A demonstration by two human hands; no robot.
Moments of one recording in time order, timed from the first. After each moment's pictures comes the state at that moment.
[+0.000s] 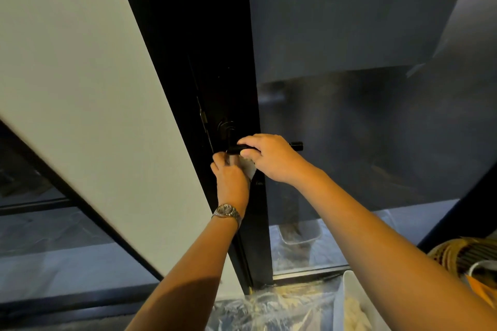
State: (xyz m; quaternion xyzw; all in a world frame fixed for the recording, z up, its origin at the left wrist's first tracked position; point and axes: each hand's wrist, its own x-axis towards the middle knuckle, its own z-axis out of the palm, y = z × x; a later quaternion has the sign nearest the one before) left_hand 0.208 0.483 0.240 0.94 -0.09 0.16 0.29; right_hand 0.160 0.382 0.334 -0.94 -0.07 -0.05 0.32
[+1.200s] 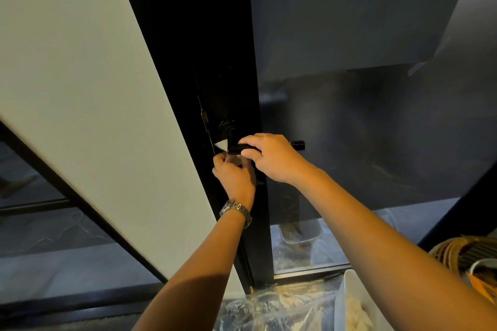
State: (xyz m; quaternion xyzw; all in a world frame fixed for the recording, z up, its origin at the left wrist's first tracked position) left_hand 0.198 0.467 0.265 0.77 0.09 0.14 0.62; right_hand 0.157 0.385 0.337 -0.94 -0.06 -0.04 0.33
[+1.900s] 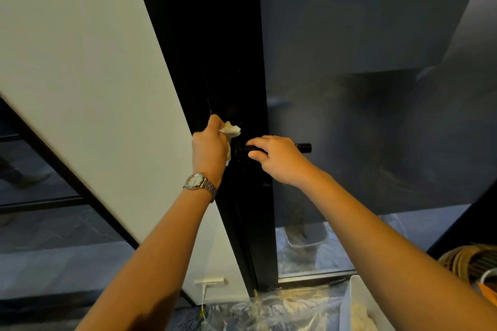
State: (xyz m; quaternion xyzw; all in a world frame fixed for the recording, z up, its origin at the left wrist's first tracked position) left_hand 0.220 0.523 0.330 0.87 -0.12 0.24 0.41; right_hand 0.155 0.389 0.340 -0.95 -0.06 -0.05 0.29
